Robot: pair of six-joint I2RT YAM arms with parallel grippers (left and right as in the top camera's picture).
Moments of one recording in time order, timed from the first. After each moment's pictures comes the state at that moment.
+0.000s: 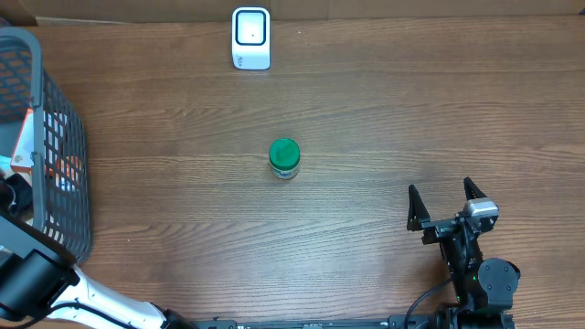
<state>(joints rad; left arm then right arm) 0.88 2.04 1.57 -0.93 -0.10 0.10 -0.06 0.01 0.02 -0.02 -0.20 0.04</state>
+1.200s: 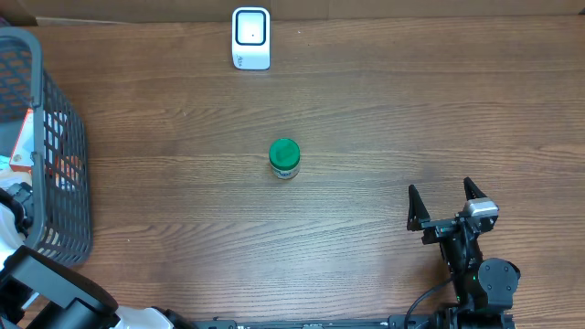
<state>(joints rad) 0.88 1.68 1.19 -0.68 -0.14 -0.03 -0.06 0.01 0.02 -0.02 -0.20 0.04</state>
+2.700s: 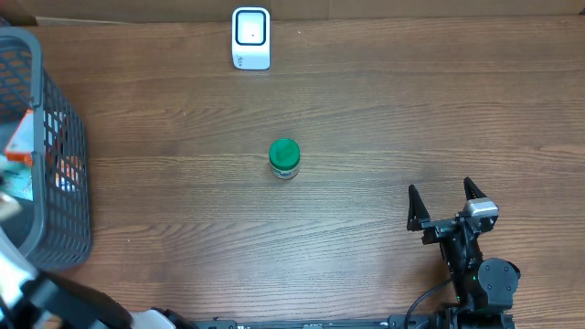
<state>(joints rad) 0.89 1.56 1.36 -0.58 -0.05 0.03 -0.06 0.01 0.02 -0.02 -0.20 0.04</state>
